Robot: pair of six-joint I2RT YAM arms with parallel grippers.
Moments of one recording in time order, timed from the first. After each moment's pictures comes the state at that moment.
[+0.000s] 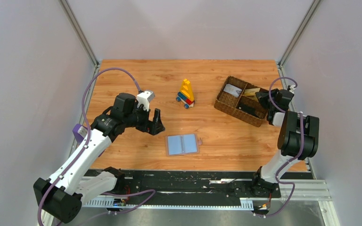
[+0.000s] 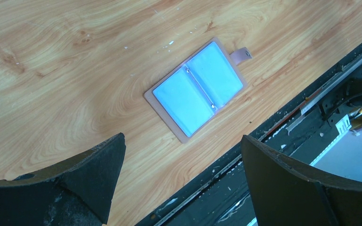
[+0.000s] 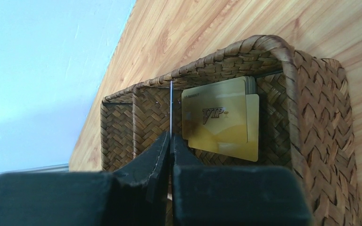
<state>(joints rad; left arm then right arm) -0.45 1.00 0.94 -0.68 0.35 -0.18 -0.30 1.74 0.77 0.59 -0.28 0.92</state>
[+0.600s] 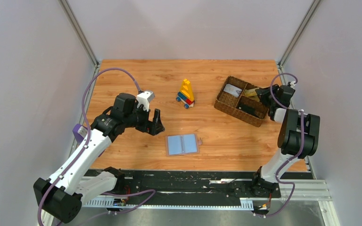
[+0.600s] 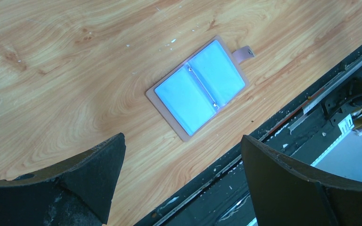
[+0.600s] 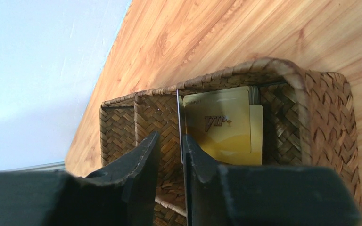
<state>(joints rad) -0.45 1.00 0.94 -0.69 0.35 -0.17 -0.31 1.75 0.84 0.51 -0.30 0.90</state>
